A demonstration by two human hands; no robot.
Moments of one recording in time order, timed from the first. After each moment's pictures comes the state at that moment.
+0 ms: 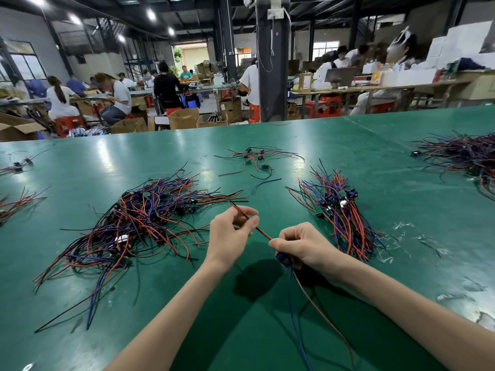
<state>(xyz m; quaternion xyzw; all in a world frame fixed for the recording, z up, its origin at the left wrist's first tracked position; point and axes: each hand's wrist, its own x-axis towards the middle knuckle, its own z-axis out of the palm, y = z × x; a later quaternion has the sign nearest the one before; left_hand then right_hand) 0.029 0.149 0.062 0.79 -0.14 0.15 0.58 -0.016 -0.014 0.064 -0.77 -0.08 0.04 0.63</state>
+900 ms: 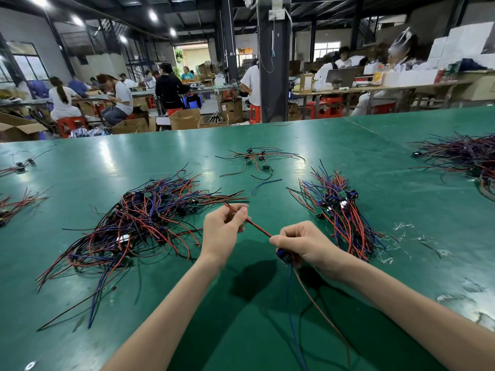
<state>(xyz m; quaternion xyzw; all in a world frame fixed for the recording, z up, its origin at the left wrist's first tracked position) 0.037 0.154 0.066 0.72 -0.07 0.11 0.69 -0.014 -0.016 0.068 -0.77 -0.07 0.04 0.64</state>
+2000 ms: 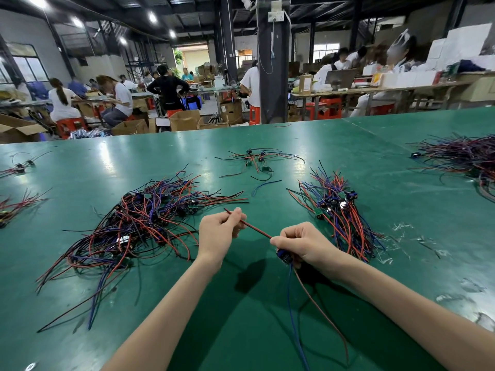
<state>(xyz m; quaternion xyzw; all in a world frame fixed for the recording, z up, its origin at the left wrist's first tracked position) 0.041 0.159 0.062 0.74 -0.03 0.11 0.66 -0.015 -0.016 0.066 -0.76 -0.07 0.05 0.64</state>
